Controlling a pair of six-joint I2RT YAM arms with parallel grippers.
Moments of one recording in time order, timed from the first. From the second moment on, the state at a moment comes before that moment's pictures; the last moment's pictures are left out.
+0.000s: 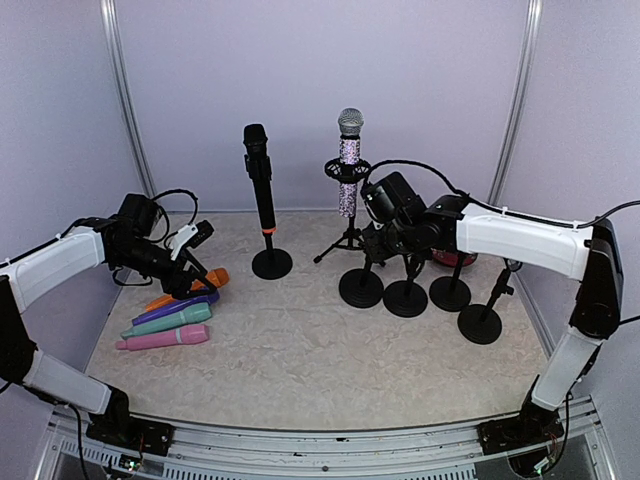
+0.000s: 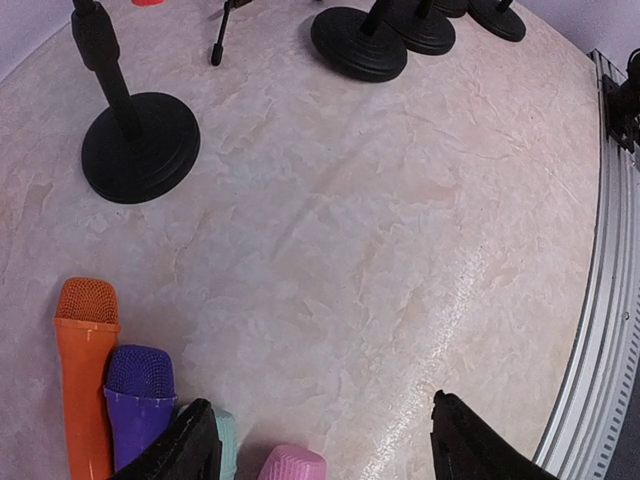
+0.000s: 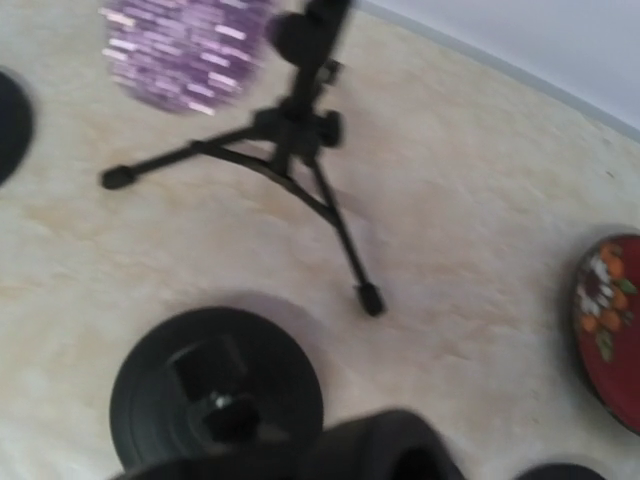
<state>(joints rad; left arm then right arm) -0.19 1.33 1.00 -0.70 0.65 0.58 0.83 1.72 1.46 -0.54 0.52 0.19</state>
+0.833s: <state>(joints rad) -0.17 1.33 1.02 -0.71 0.65 0.56 0.78 1.69 1.86 -0.48 0.39 0.09</state>
